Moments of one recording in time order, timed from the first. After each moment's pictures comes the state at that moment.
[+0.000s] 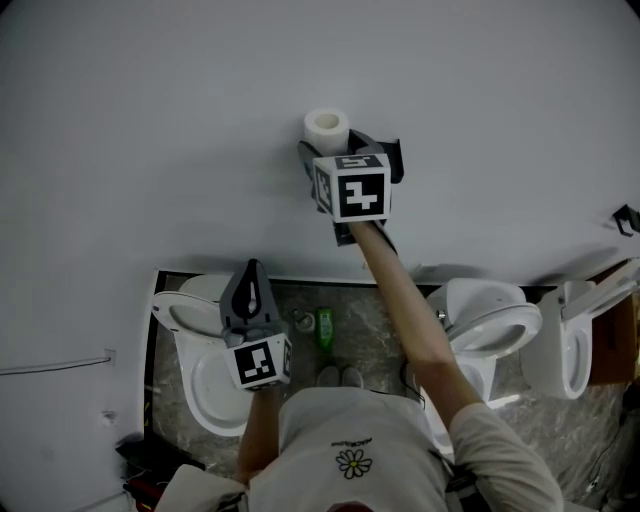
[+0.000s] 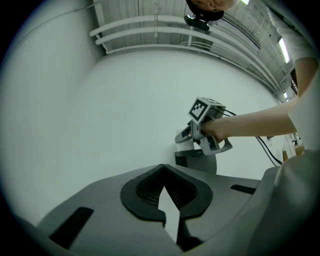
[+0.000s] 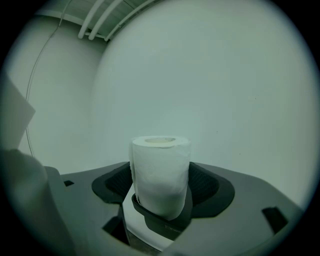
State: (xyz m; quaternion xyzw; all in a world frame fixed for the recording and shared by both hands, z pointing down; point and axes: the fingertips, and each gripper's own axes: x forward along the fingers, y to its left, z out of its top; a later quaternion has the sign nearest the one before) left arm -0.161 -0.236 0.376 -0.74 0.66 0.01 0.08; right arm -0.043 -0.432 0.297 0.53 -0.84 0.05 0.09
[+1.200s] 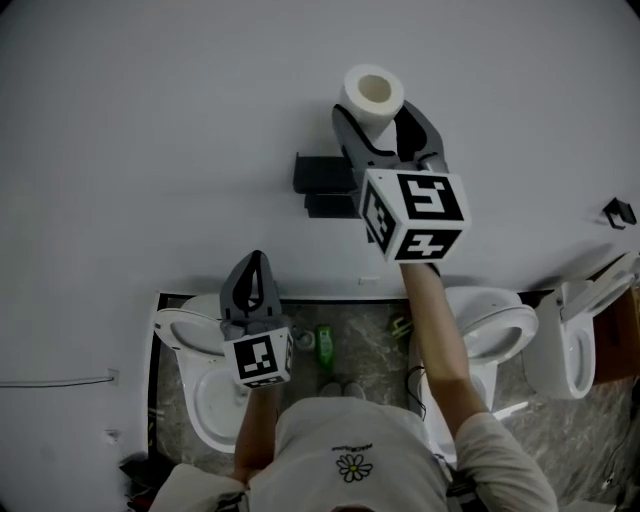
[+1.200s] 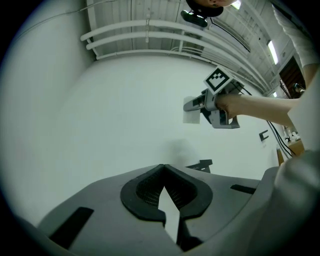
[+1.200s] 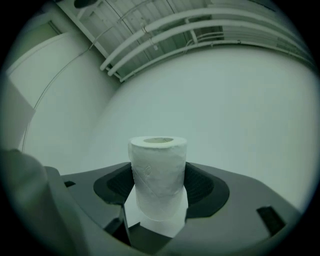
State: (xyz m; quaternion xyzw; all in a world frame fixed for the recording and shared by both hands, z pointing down) left arm -0.126 -0.244 0.321 -0.77 0.63 0.02 0.12; right arm 0.035 -0.338 0.131 0.56 -0.81 -0.14 -0.09
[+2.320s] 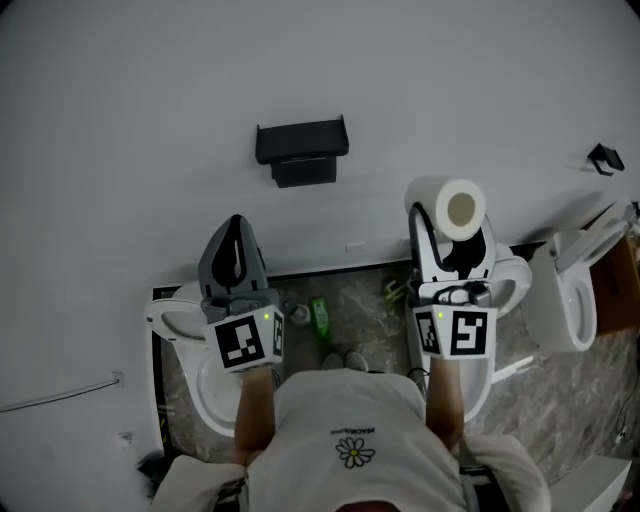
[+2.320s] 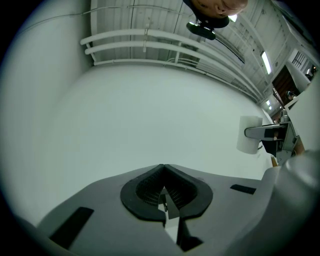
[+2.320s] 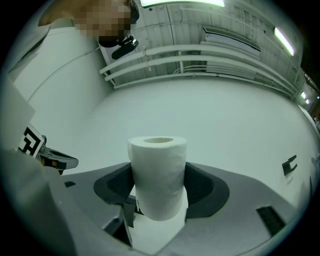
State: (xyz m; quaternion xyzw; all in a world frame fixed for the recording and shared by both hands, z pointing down) left arm -0.090 -0.225 0.277 -0.79 0.60 0.05 0.15; right arm 0.170 -0.172 0.244 0.66 -0.71 -0.20 -0.13
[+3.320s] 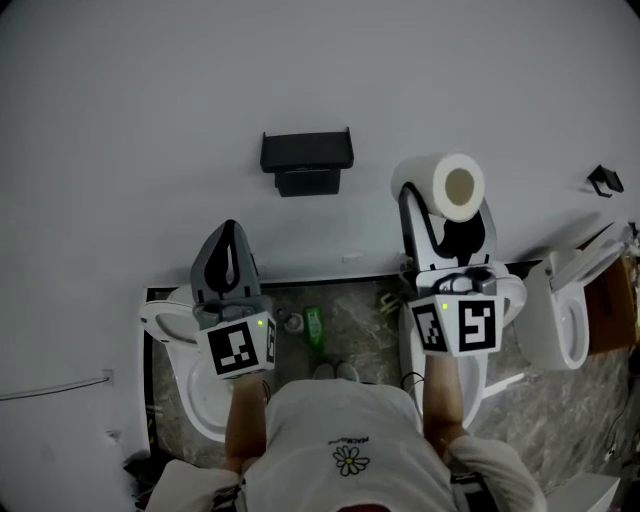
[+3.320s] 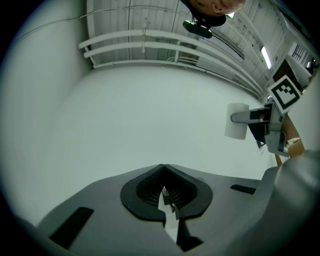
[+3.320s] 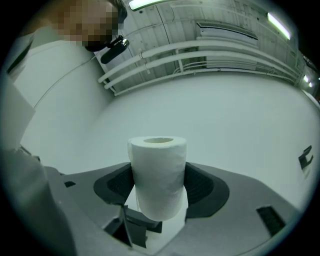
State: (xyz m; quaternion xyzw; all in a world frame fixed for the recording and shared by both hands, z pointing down) left arm -0.100 -0.227 0.269 -0.77 0.61 0.04 0.16; right arm 0.147 -0.197 0.190 0.62 -0.75 -0.18 -0.16
